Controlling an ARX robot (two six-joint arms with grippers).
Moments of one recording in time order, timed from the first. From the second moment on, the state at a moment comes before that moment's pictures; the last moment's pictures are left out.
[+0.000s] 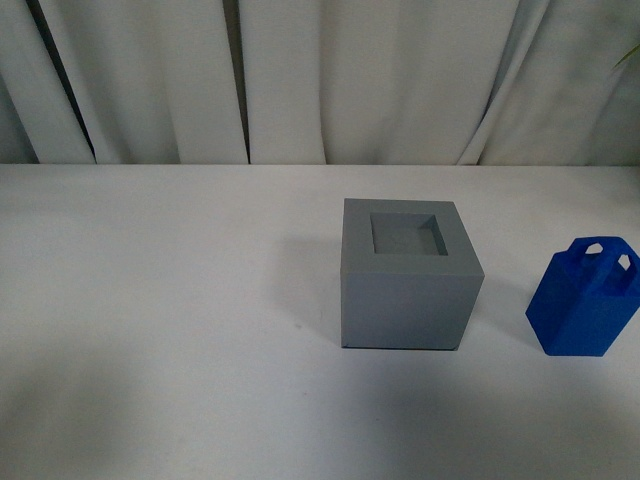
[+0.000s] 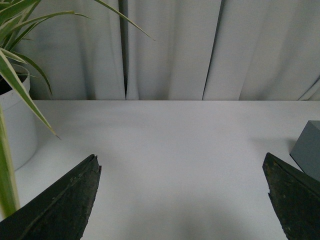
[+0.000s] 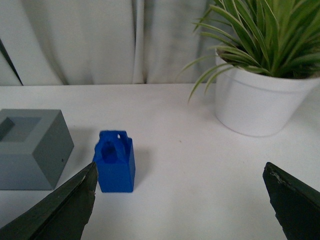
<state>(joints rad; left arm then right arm) 0.00 0.00 0.02 0.00 0.00 0.00 -0.02 0.35 0.11 0.10 -0.03 -0.02</state>
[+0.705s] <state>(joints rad) 0.00 0.00 0.02 0.00 0.00 0.00 0.01 1.54 1.25 -0.83 -0.43 -0.98</state>
